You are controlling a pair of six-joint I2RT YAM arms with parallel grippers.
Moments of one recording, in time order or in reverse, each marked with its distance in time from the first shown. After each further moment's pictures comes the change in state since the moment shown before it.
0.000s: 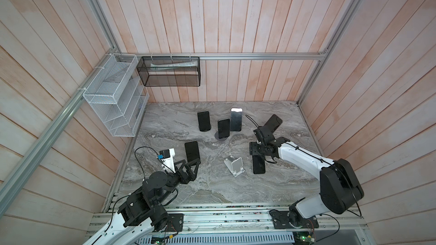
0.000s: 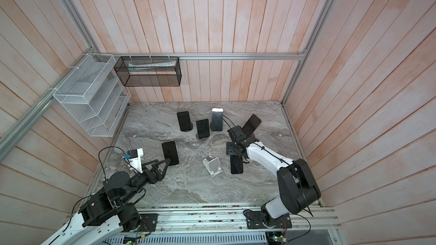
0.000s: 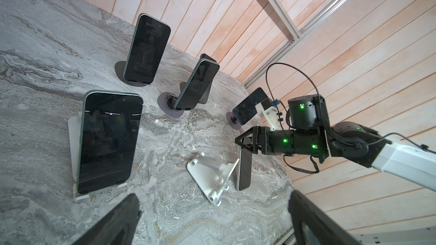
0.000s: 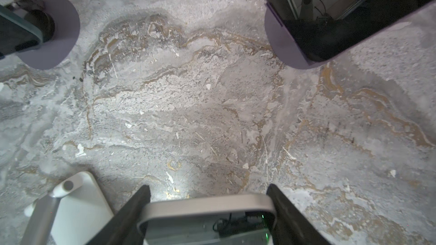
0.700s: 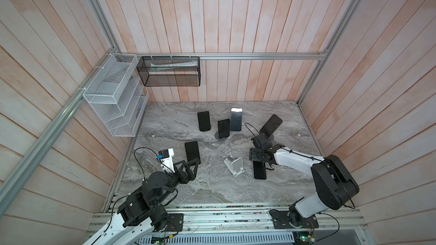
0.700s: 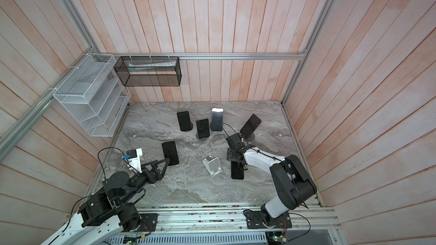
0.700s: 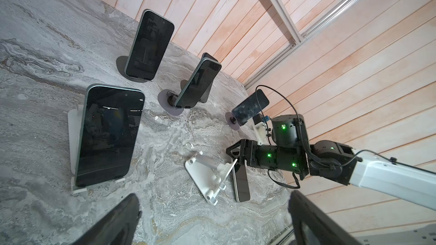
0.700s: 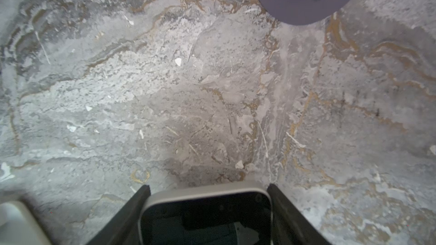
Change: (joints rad) left arm 0.000 -0.003 0.002 -0.014 -0.005 -0.050; right arm 0.043 0.042 -0.143 0.151 0.108 0.112
